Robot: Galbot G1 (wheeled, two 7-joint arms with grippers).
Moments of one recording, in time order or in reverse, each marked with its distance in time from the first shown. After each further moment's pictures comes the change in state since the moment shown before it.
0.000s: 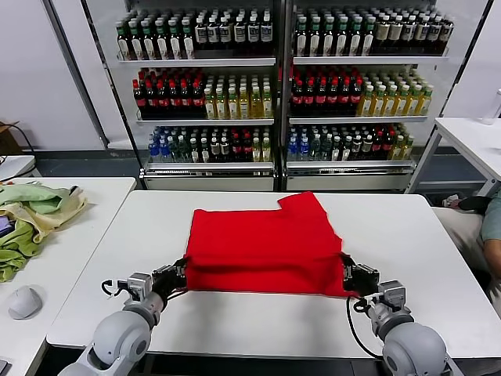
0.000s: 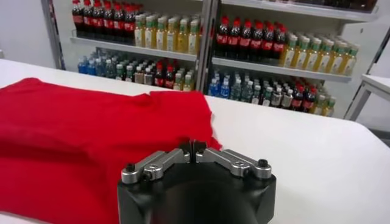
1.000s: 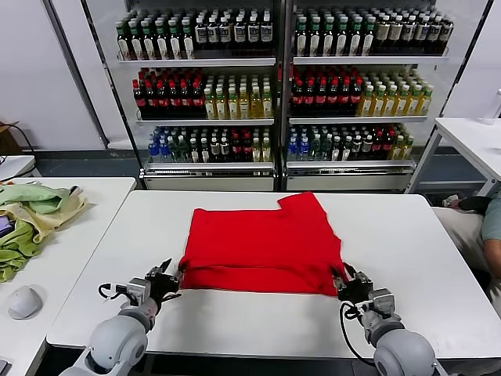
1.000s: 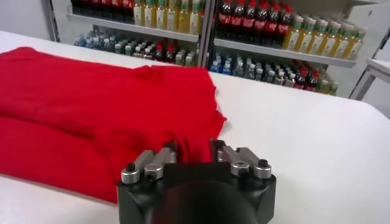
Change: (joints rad) left arm 0.071 0.010 -0.045 -0.013 0.129 -0.014 0.019; right arm -0.095 0.018 0.034 0.011 -0.027 0.002 -0.007
